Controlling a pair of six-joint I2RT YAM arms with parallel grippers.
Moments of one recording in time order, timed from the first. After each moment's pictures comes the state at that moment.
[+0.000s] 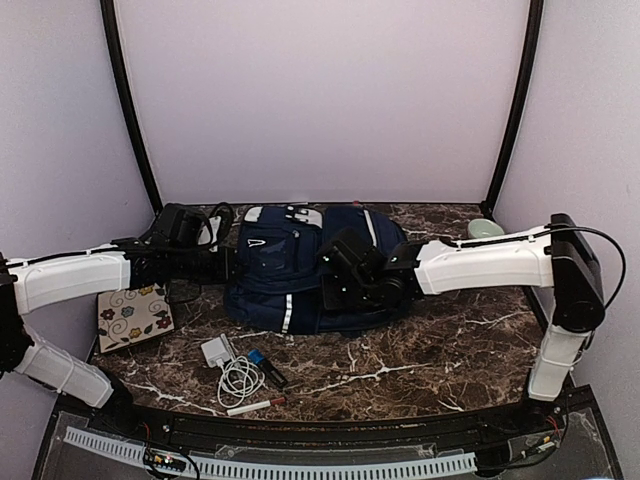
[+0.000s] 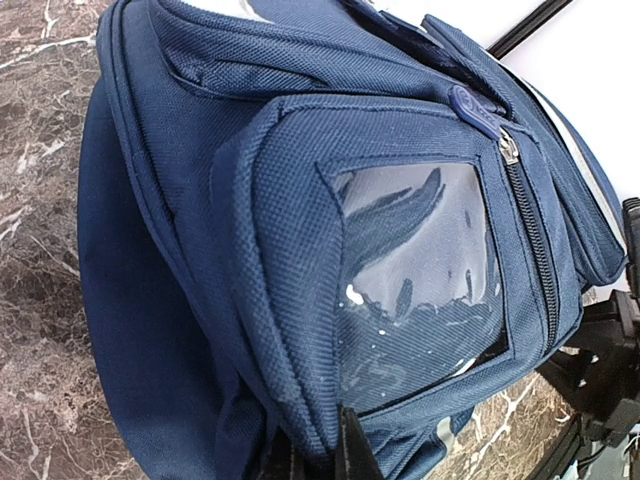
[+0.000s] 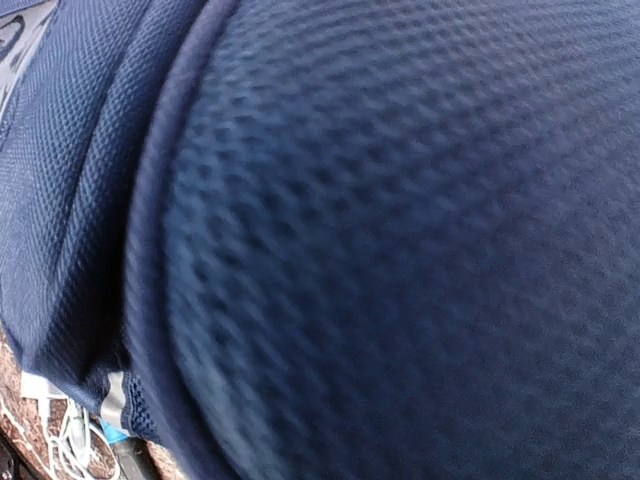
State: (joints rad) left arm -0.56 1.32 0.85 -0.22 0.15 -0.49; right arm 1.07 1.82 1.31 -0.39 0.32 0.73
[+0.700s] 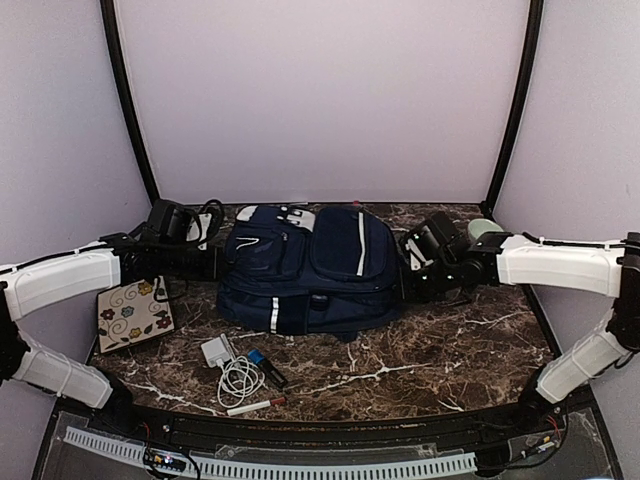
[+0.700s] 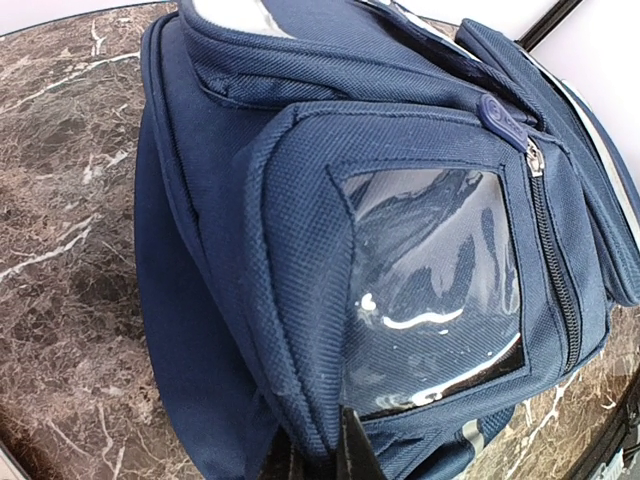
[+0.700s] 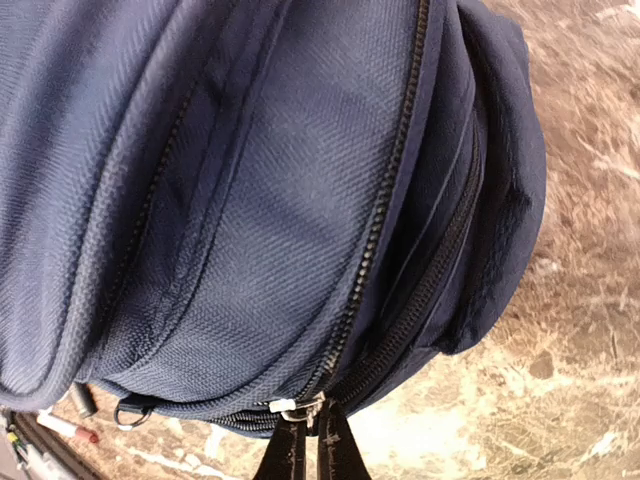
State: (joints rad) left arm -0.50 1.26 0.86 -0.33 0.07 -0.36; right arm 0.75 1.44 0.95 -0.48 0.02 0.59
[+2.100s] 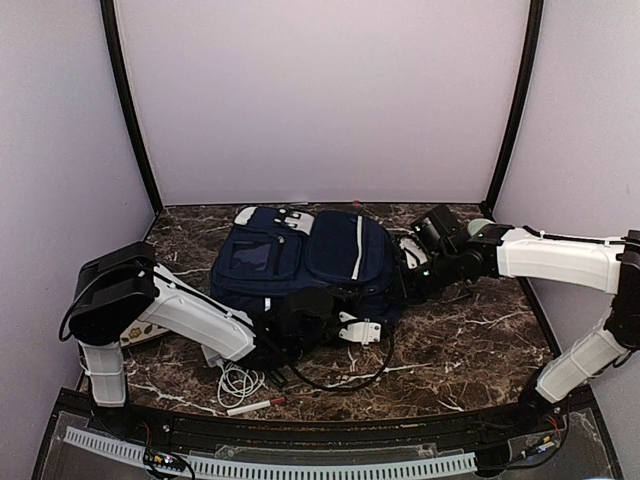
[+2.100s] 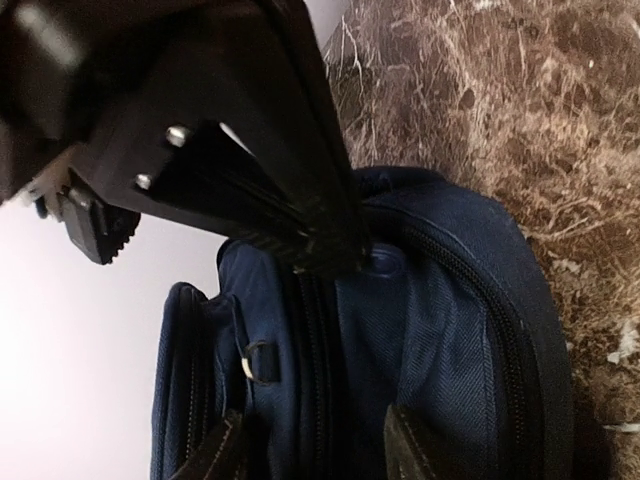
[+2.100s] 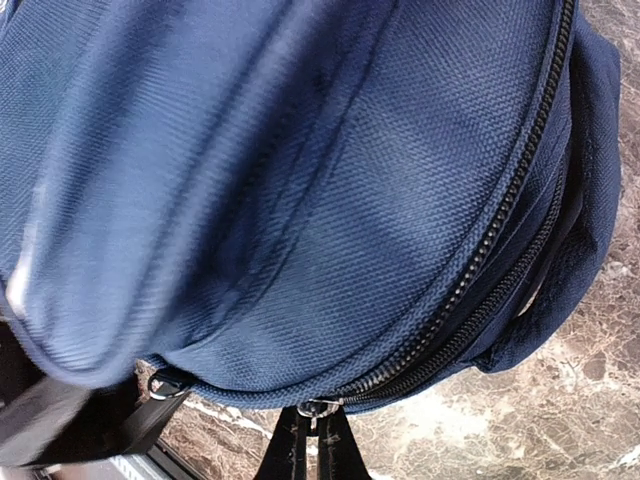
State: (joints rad) left arm -1.20 1.92 1.01 0.62 -0.46 1.13; right arm 0.73 1.45 1.00 -0.53 -0.23 0.50
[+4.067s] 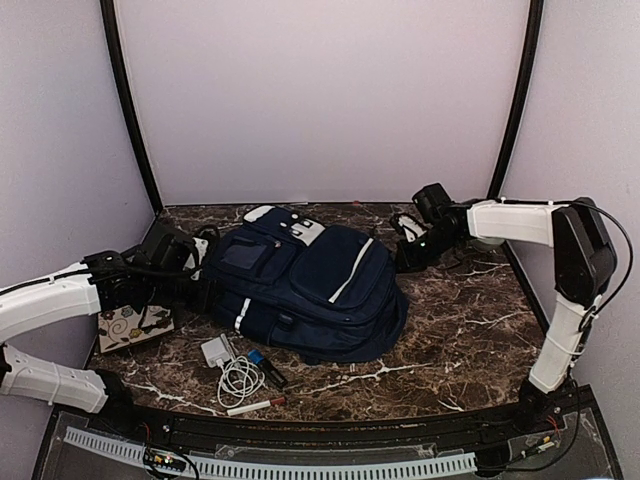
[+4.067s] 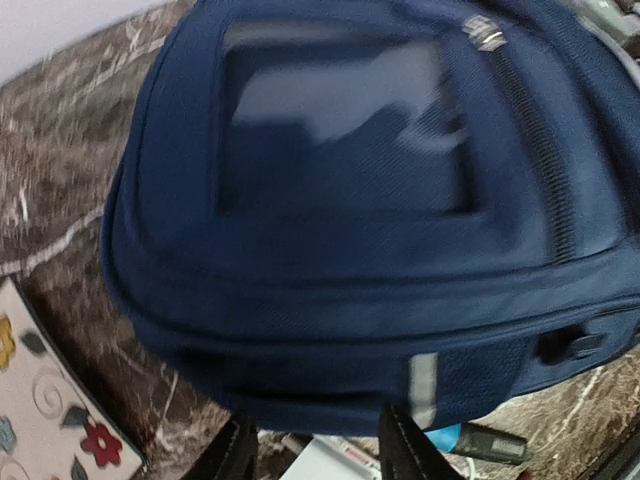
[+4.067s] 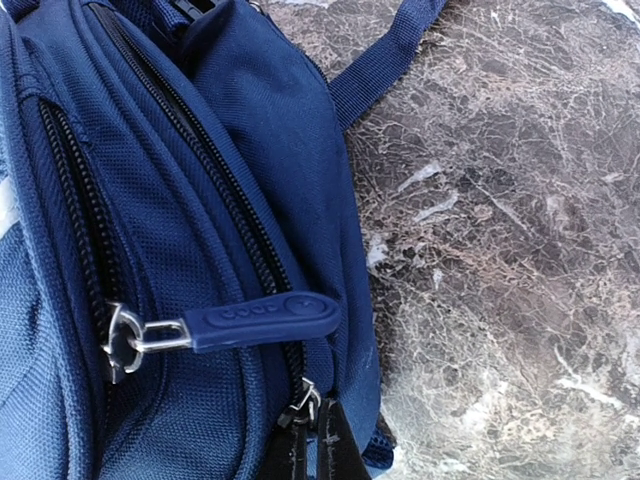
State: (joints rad) left arm -0.74 1.07 0.83 -0.57 -0.22 -0.30; right arm 0.46 1.82 1.29 -0.55 -0.29 0.15
